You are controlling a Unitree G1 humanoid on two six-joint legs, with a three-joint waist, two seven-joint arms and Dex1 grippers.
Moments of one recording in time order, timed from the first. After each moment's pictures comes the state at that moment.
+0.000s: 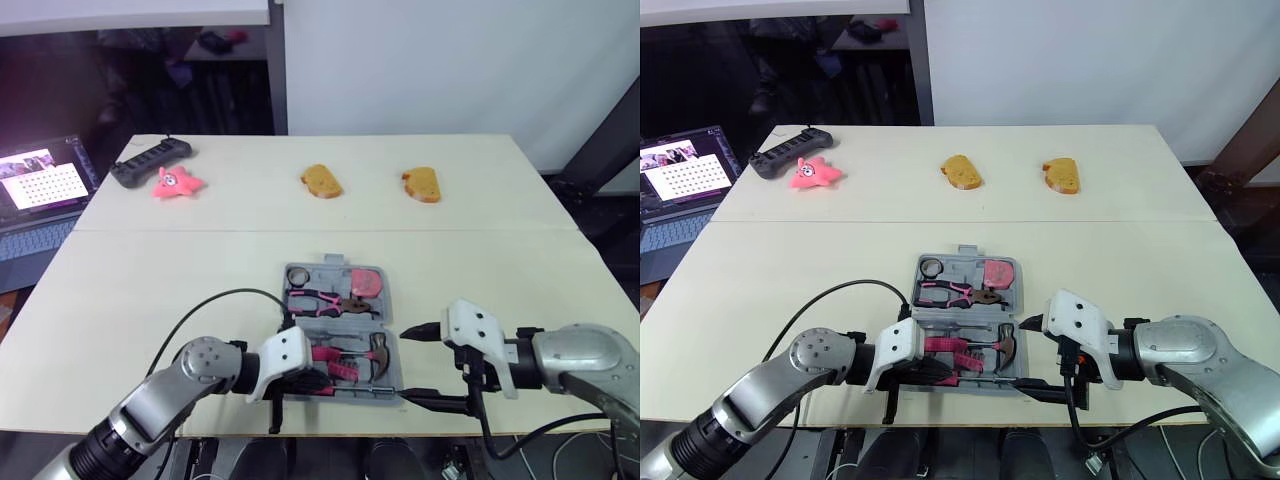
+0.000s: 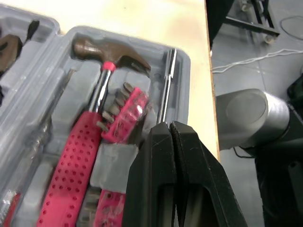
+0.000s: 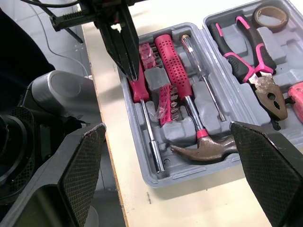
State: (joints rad) left arm -0.14 0.69 -0.49 -0.39 -0.29 0.43 -0.89; right arm 0.07 -1.04 -0.11 -0.76 0.63 0.76 0.93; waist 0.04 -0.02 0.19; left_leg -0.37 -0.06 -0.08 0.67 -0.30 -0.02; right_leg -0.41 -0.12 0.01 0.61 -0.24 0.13
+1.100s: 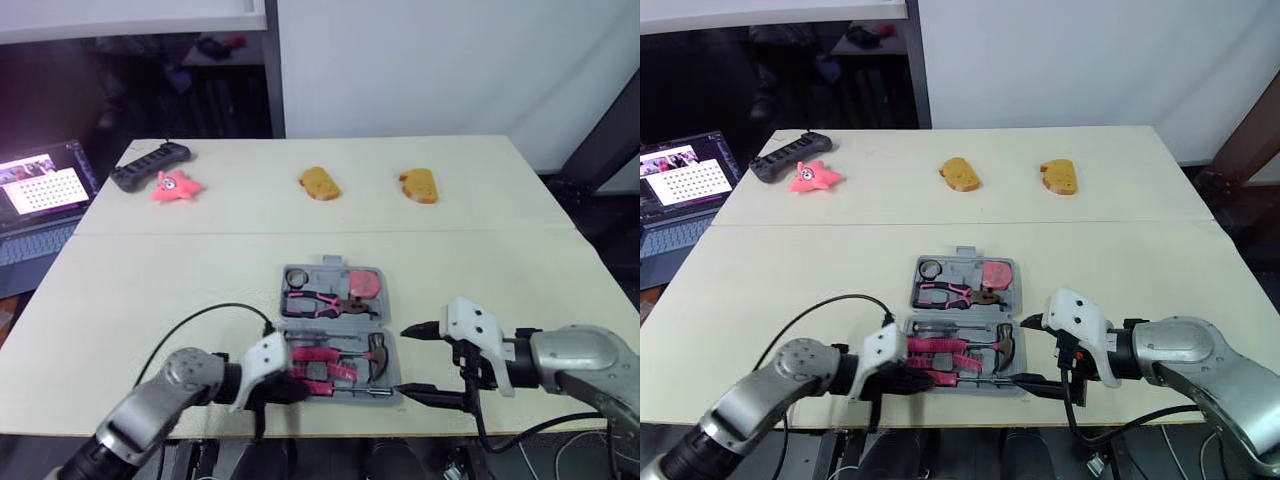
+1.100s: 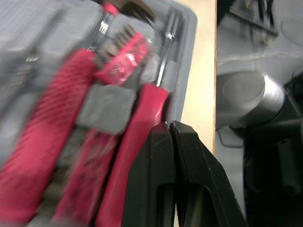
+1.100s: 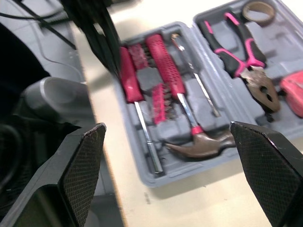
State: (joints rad) left arm -0.04 0.73 -0.27 -0.42 -0.40 0.52 -1.03; right arm 0.07 -1.02 -0.08 -0.72 0.60 0.78 0.88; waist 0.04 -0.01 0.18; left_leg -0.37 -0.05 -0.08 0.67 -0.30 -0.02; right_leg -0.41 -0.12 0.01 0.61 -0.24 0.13
